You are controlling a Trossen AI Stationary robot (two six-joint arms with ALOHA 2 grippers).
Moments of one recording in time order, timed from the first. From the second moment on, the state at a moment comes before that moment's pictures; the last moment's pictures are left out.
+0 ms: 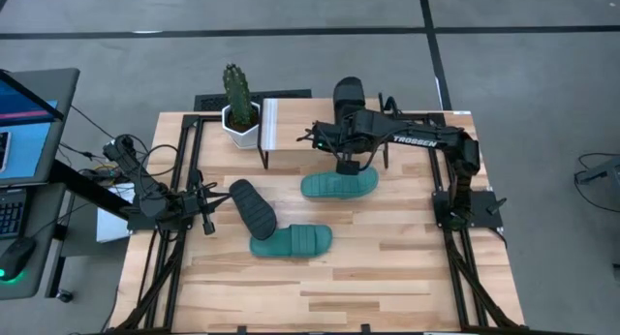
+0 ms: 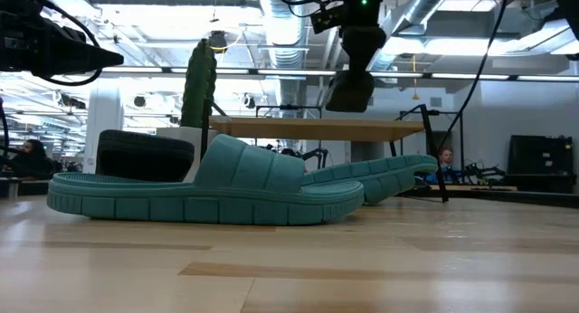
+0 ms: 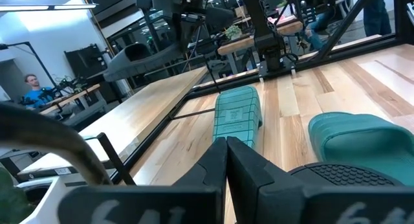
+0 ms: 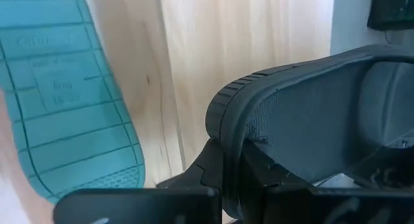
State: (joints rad) left arm -0.80 0.06 0.02 0.02 -1.08 0.31; right arm -0.16 1.90 1.92 -1.44 0.51 -0.16
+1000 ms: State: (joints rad) left arm -0.80 0.06 0.02 0.02 -1.08 0.31; right arm -0.09 1.92 1.92 -1.45 0.47 -0.18
